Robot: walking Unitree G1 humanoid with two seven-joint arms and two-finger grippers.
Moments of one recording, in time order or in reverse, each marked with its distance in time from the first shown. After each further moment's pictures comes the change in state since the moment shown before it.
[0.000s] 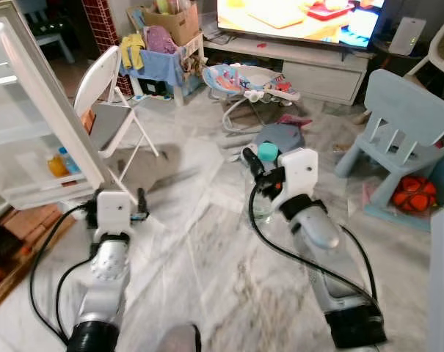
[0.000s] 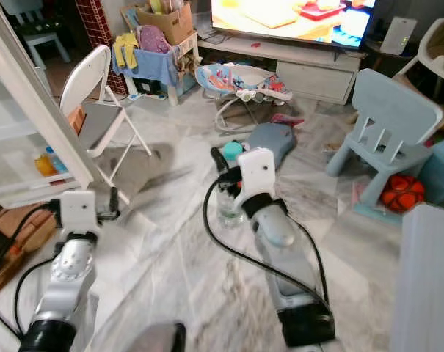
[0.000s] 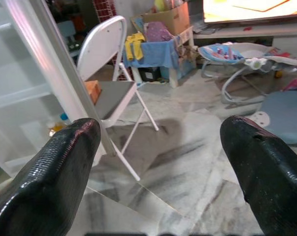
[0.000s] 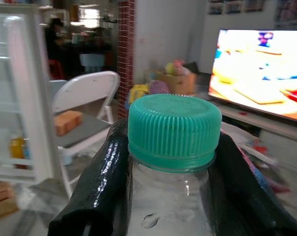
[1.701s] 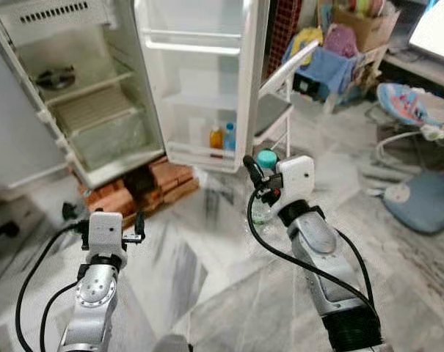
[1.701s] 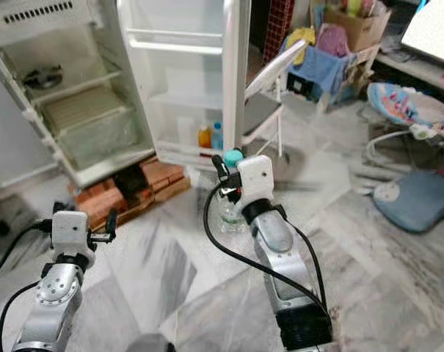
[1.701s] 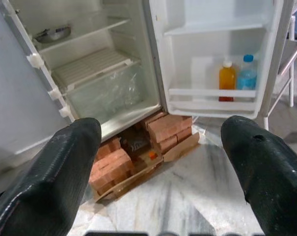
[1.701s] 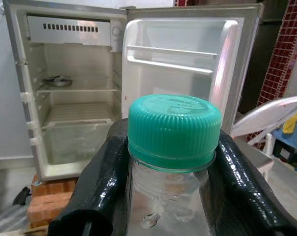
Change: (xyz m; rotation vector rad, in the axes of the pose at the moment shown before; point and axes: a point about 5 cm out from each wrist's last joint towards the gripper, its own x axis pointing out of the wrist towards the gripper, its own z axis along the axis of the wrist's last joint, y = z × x) left arm -0.030 0.022 -0.023 -0.012 0.068 -0.067; right arm -0.002 0.010 -0.012 0.015 0.022 0.034
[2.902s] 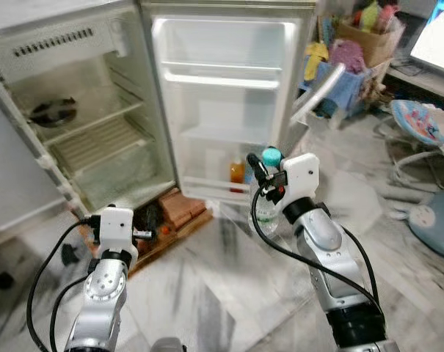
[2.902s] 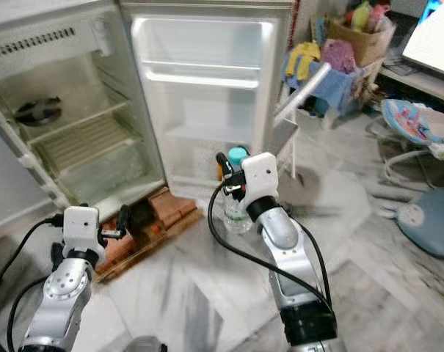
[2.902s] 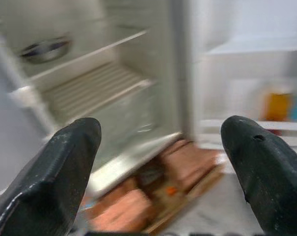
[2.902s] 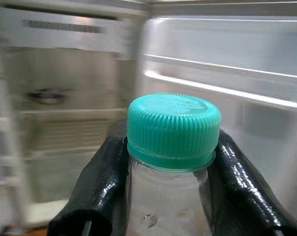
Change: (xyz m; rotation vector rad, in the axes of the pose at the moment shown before) left arm 0.003 0.002 0.005 0.007 0.018 -0.009; right arm 0.009 0.013 0.005 0.013 -0.023 0.056
